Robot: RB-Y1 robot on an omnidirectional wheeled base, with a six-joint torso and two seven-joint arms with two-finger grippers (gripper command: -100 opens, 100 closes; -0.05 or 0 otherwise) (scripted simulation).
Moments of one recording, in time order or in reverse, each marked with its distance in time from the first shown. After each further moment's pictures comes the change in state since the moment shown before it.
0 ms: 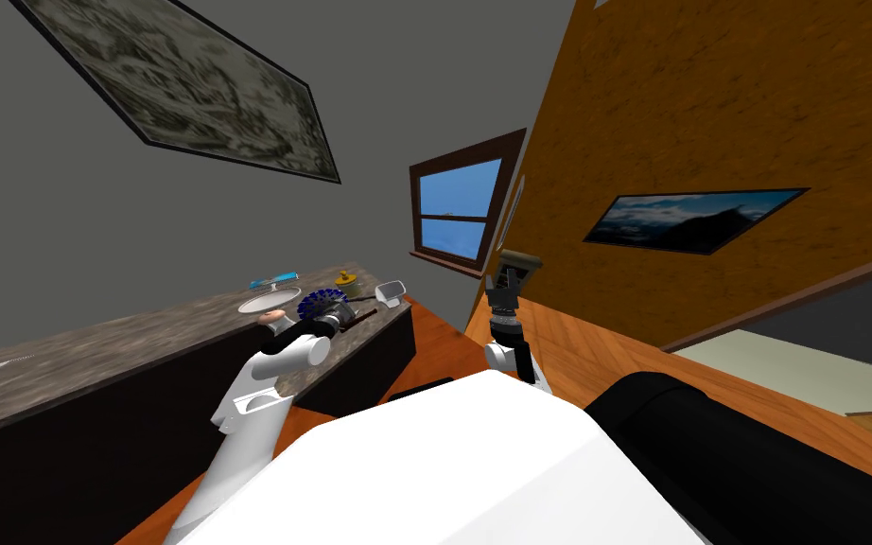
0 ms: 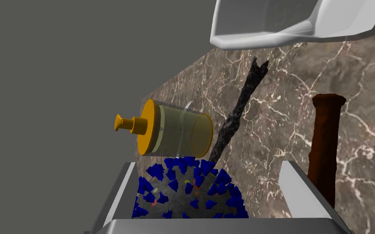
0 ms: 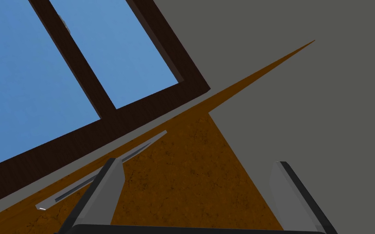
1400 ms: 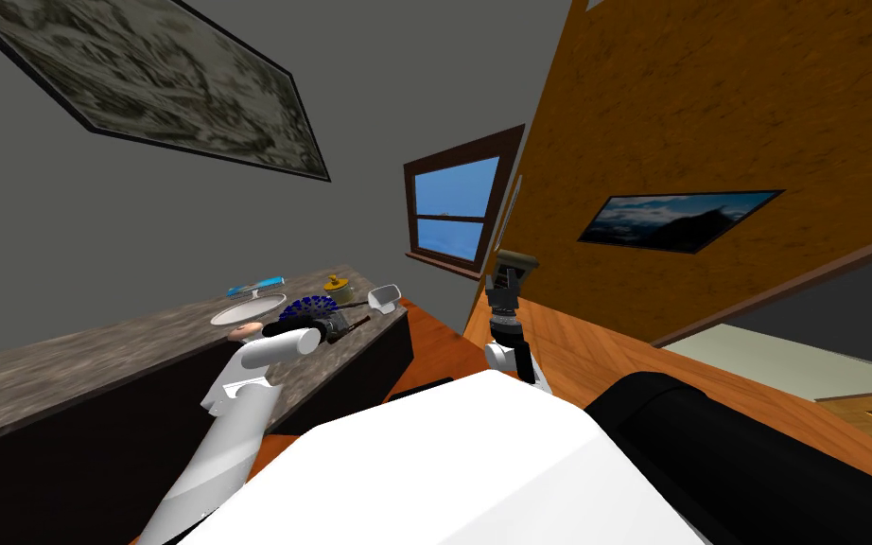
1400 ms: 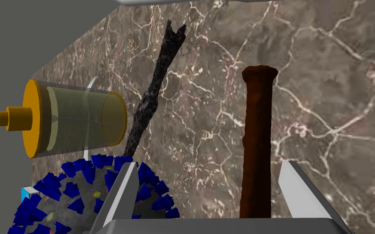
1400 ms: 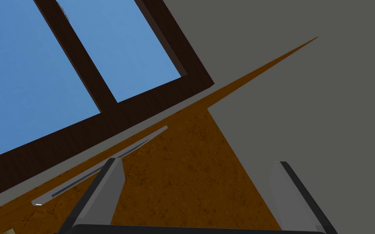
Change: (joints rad) left arm -0.091 0.093 0.057 0.133 0.095 0.378 0.060; right arm 0.000 0.000 0.000 0.000 0.000 0.000 0.000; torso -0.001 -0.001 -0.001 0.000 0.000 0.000
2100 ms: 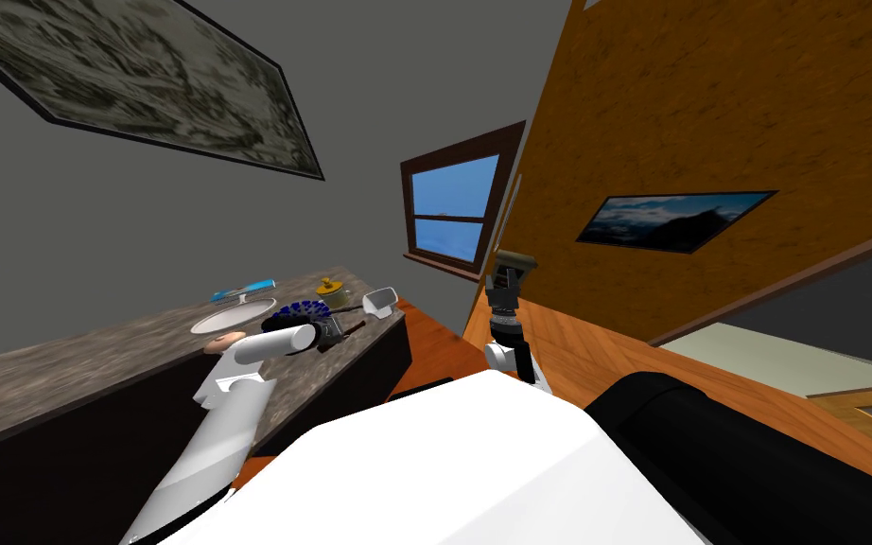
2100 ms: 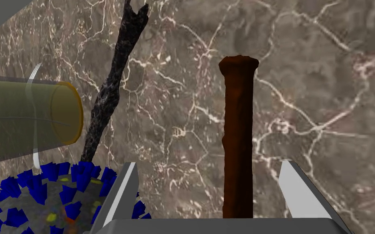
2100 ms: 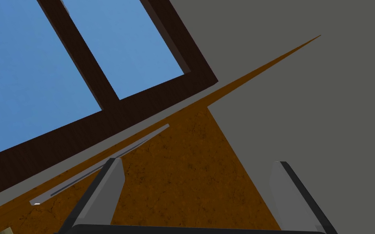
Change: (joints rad) left arm -0.041 0.048 0.022 0.066 0.035 0.182 0.031; right arm 0.000 0.000 0.000 0.000 0.000 0.000 0.000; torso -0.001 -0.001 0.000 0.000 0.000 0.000
